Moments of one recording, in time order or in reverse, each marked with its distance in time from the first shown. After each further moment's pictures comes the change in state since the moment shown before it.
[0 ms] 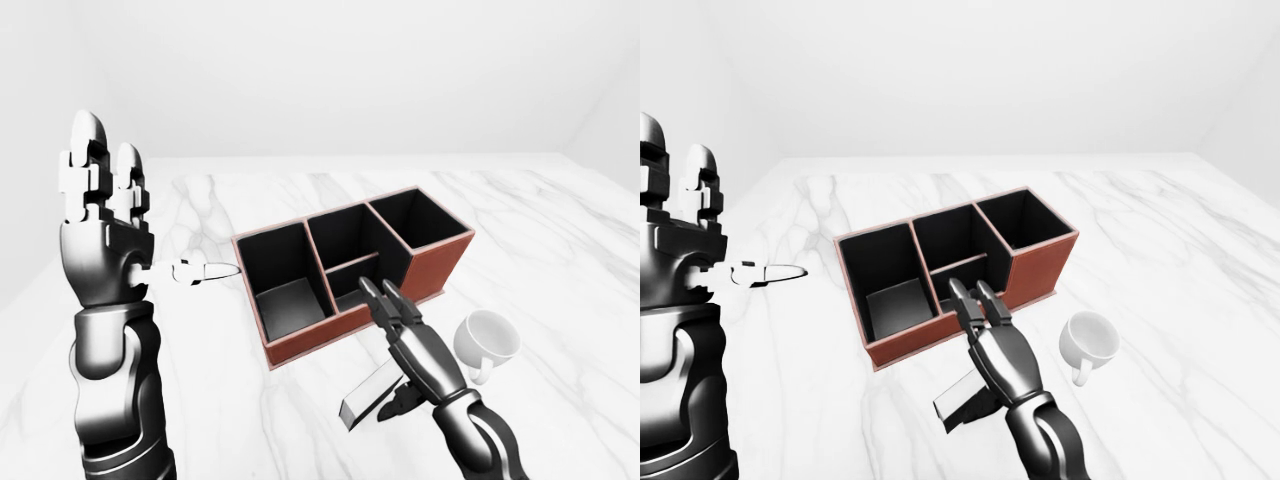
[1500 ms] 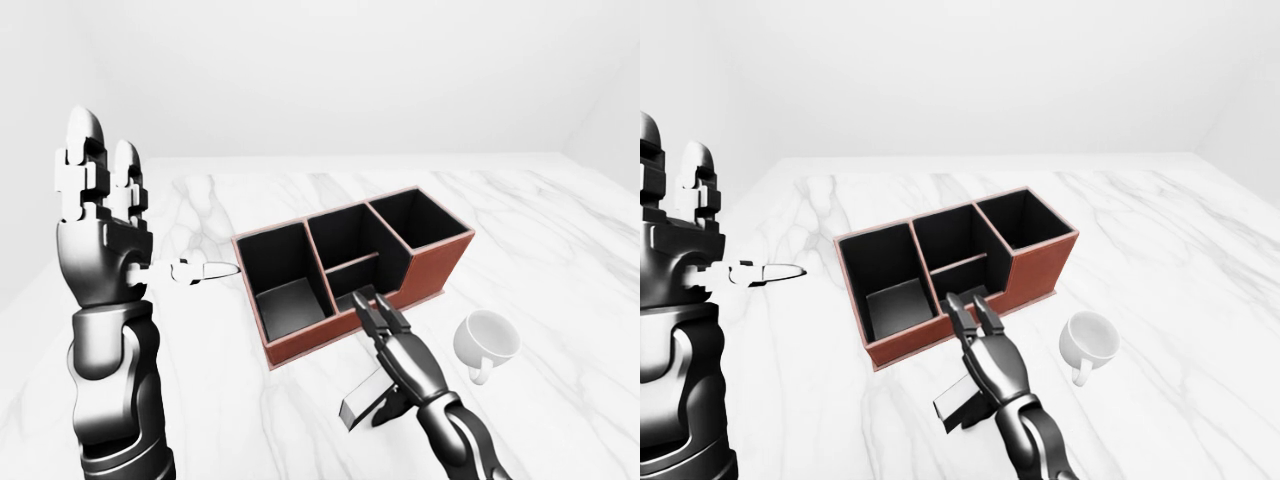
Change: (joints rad) left arm -0.003 0.002 0.001 -0.008 -0.003 0.000 0.002; right arm -0.026 -0.011 0.048 0.183 -0.061 0.000 -0.099
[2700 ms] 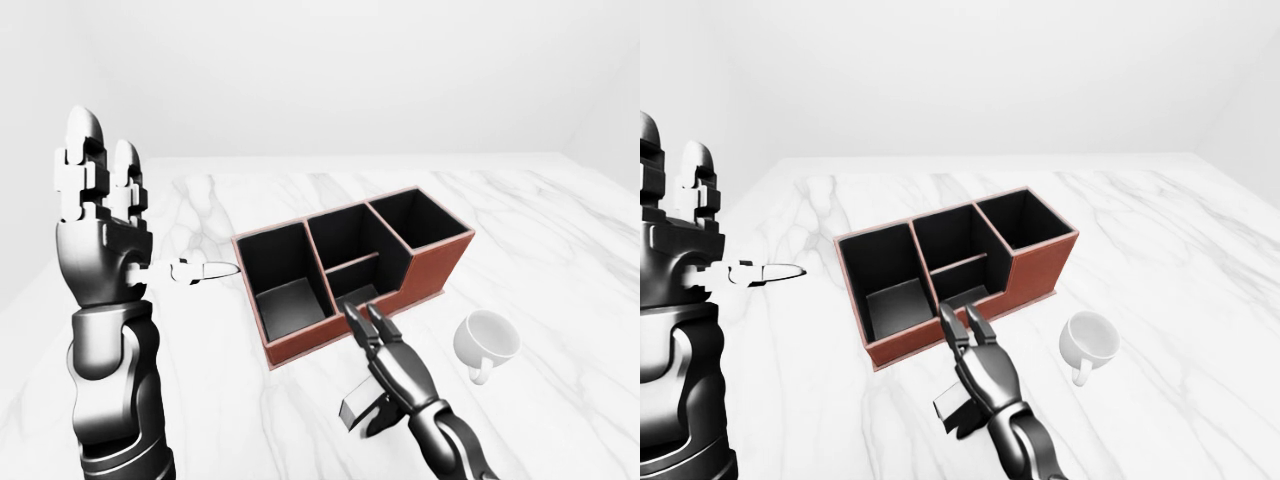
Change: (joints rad) left arm -0.001 0.001 0.001 0.000 -0.002 0.000 0.000; right arm 0.008 -0.019 0.062 0.063 -0.019 0.000 -0.059
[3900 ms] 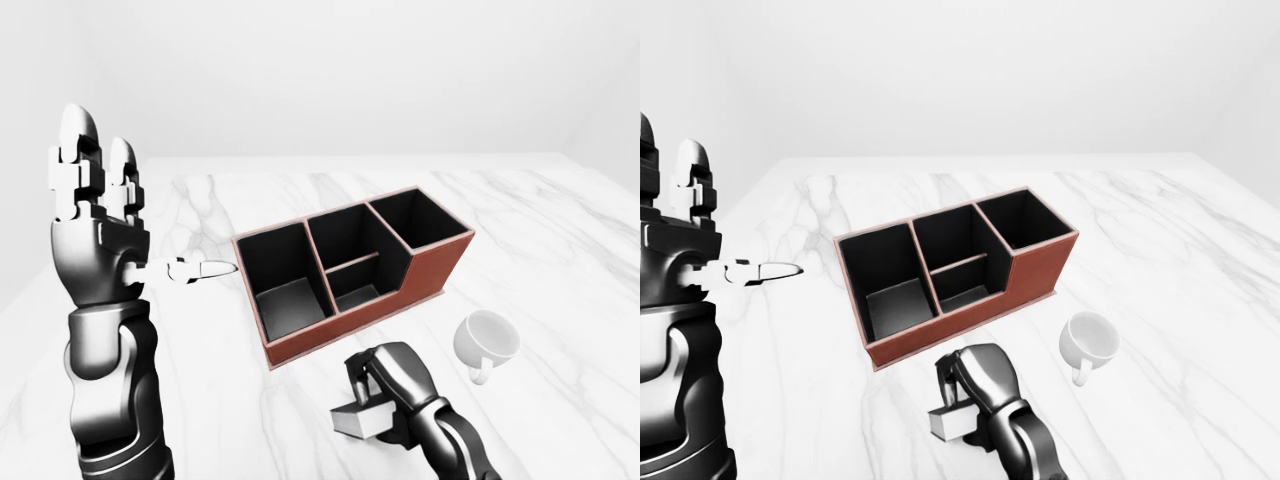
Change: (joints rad) left arm -0.004 0.005 0.007 0.000 -0.008 0.000 0.004; right arm 0.000 -0.007 0.006 -0.030 0.006 0.000 0.052
